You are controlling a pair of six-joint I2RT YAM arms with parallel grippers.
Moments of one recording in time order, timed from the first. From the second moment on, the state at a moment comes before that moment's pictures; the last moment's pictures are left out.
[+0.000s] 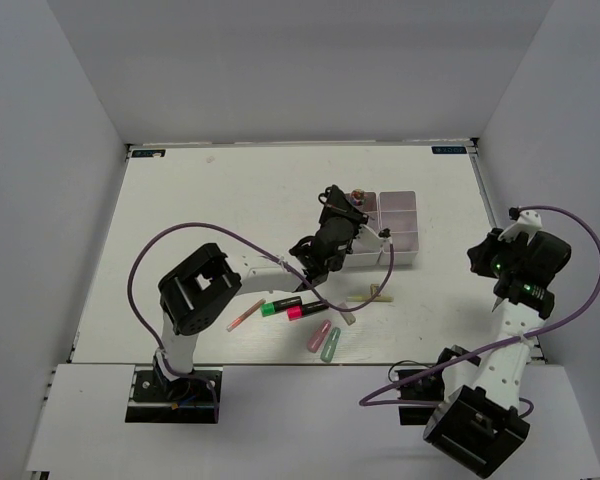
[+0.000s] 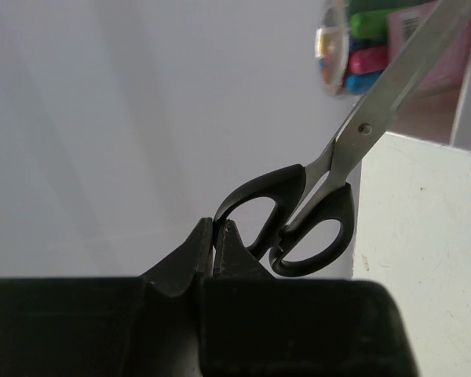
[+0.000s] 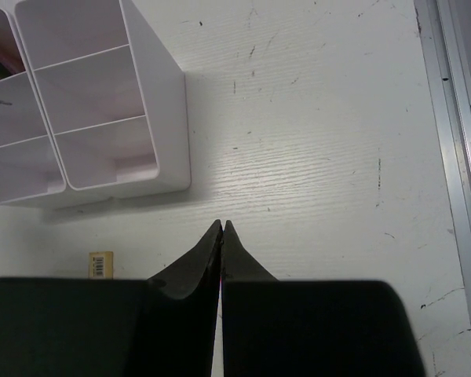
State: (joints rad) left arm -1.02 1.93 1.22 0.65 -0.70 1.65; right arm -0.53 0.81 0.69 -0.48 -0.56 -0.08
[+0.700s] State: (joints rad) left arm -1.02 1.98 1.17 0.68 -0.70 1.65; right arm -0.64 0.82 0.69 -0.48 -0.70 -0.07
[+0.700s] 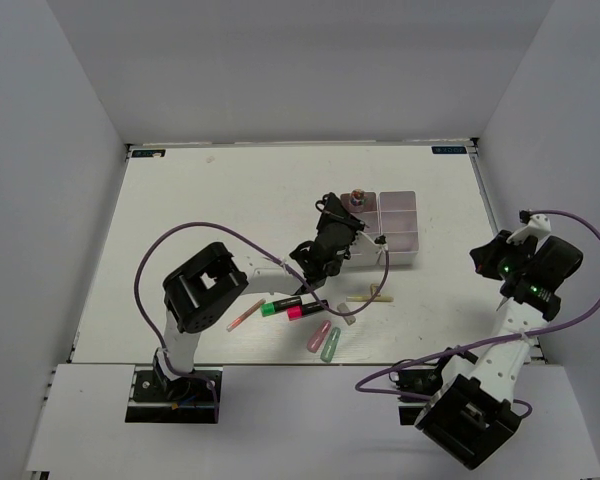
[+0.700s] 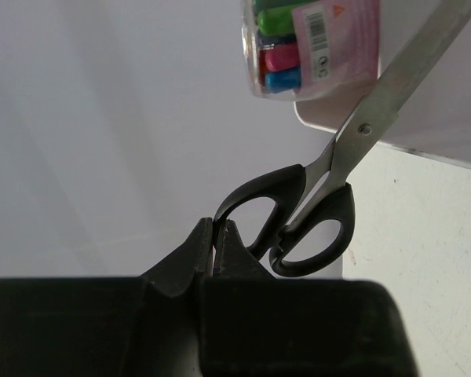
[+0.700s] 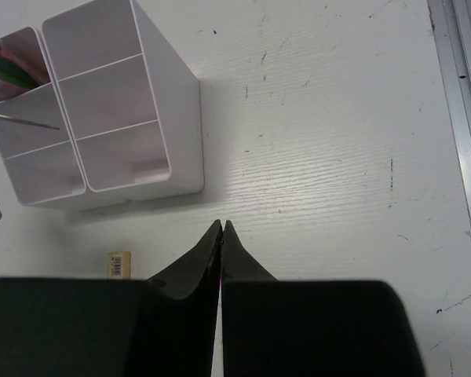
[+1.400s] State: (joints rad) left arm -1.02 2.03 1.17 0.70 -0.69 1.64; right arm -0.70 0.82 0.69 -0.50 -0.80 -0.07
